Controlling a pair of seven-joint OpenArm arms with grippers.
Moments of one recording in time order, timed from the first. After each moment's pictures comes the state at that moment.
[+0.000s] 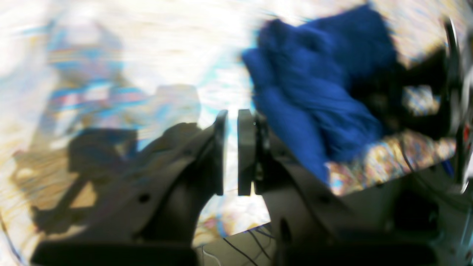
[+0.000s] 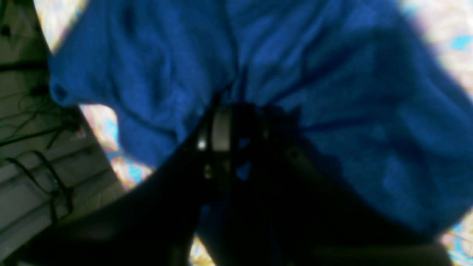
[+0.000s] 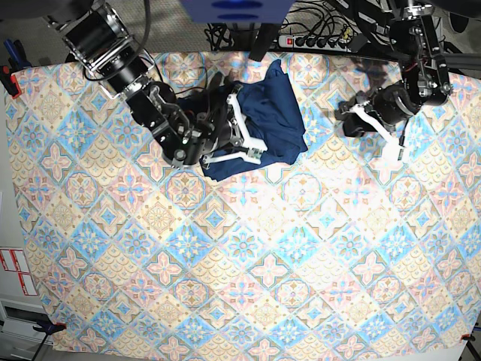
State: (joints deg) left arm 19.6 -12.3 -22.3 103.3 -44.4 -19.7 64.3; right arm 10.5 11.1 -39.7 78.7 23.5 35.3 -62.3
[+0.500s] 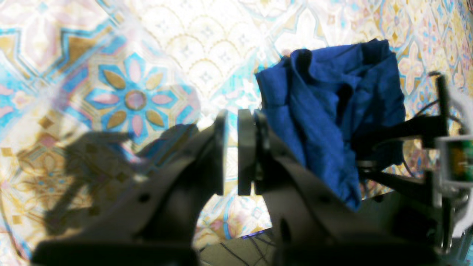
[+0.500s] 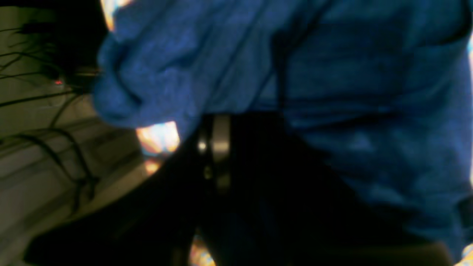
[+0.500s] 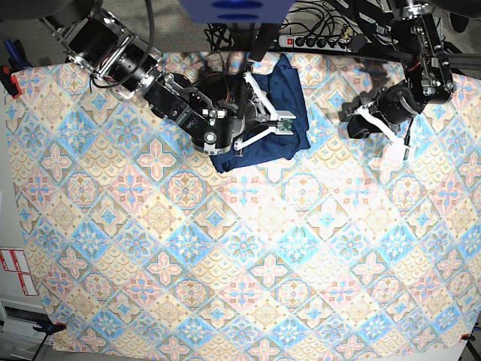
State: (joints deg) left arm 19.5 -10.9 -24.2 103.3 -44.3 -19.7 64.4; right arm 12.9 10.9 -53.0 84.0 24.1 35.3 -63.1
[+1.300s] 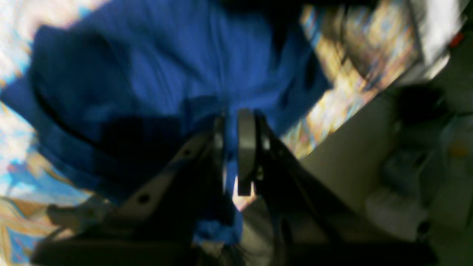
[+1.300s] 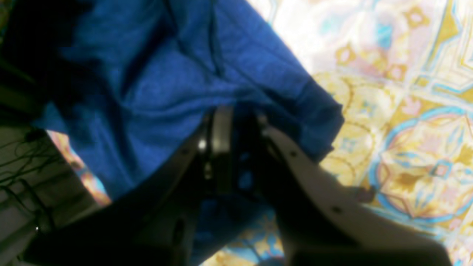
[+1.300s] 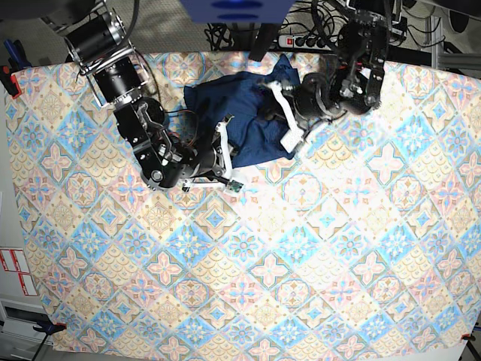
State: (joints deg) left arm 16.8 -10.7 9.4 103.5 -34.3 -19.2 61.8; right arm 12.2 10.5 -28.3 79.1 23.7 35.3 -62.9
